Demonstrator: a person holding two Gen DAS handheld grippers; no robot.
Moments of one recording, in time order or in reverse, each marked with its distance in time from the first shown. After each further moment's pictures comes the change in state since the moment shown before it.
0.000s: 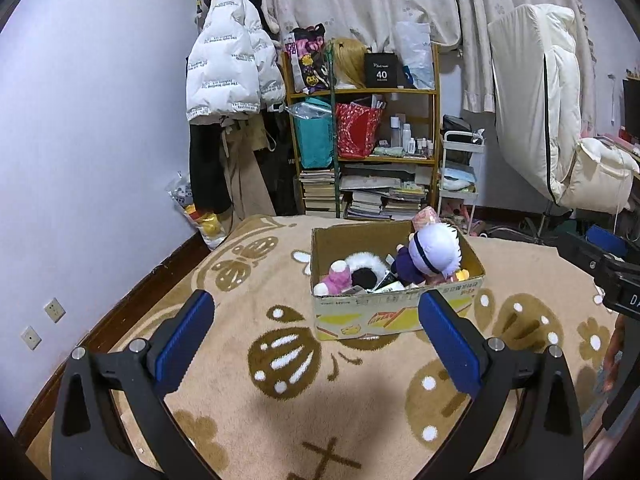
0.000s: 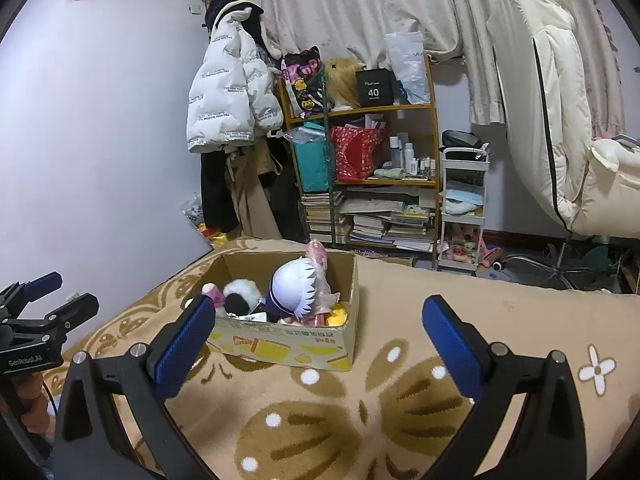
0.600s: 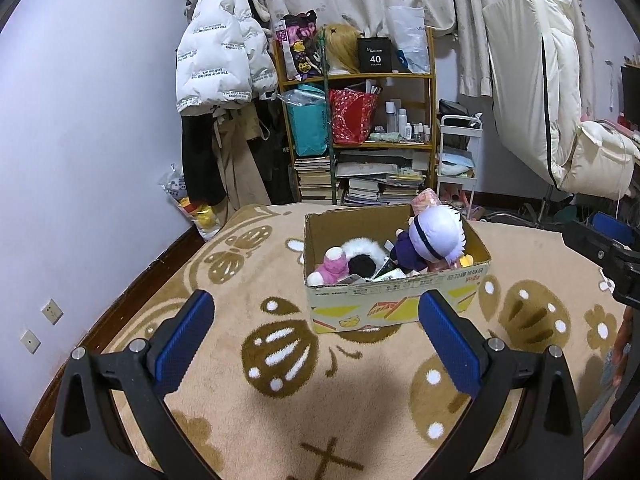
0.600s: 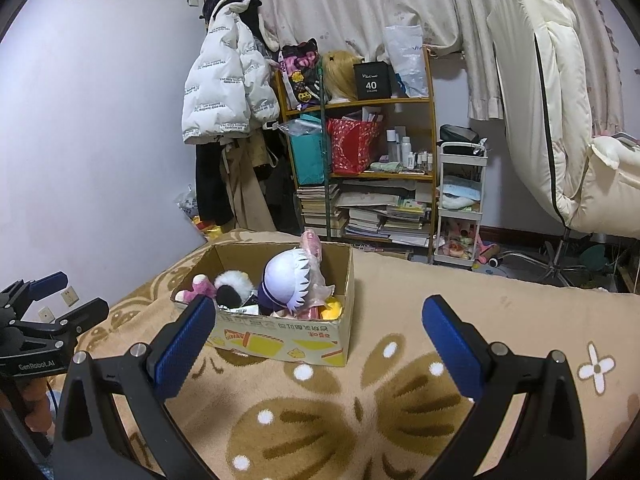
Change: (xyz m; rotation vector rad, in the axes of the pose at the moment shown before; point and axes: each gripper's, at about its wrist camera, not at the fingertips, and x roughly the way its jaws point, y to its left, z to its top) left arm 0.022 -0.006 -0.007 0.027 0.036 -0.009; right arm 0.010 0.000 -0.002 -0.006 0.017 -0.014
